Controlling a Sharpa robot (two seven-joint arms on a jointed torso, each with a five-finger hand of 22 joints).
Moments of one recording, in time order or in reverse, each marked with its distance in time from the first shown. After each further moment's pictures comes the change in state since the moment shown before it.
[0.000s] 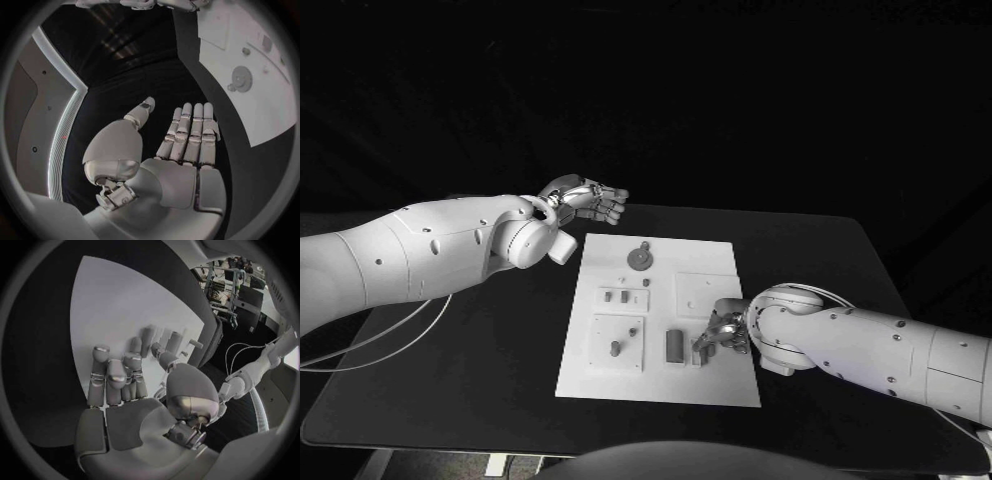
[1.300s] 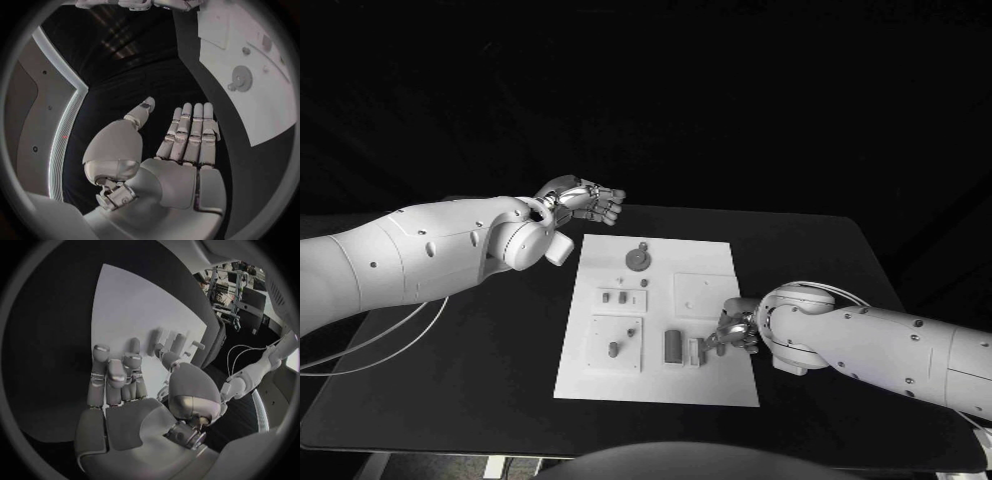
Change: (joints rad) left arm 0.000 -0.003 0.000 0.001 0.000 -0.001 0.006; left_hand 0.000 0.000 0.000 0.000 0.000 0.000 0.000 0.000 0.001 0.000 0.000 0.000 0.000 0.000 0.000 0.000 -0.002 0.001 0.004 -0.004 0.000 -0.002; right arm 0.019 -0.057 -0.006 0.045 -0.020 0.014 -0.023; right_hand -0.040 -0.059 0.007 0.110 0.000 -0.014 0.010 -0.009 -0.091 -0.001 0.001 0.000 -0.012 0.000 0.000 -0.002 0.000 0.003 0.002 0.006 0.000 -0.001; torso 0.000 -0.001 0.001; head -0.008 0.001
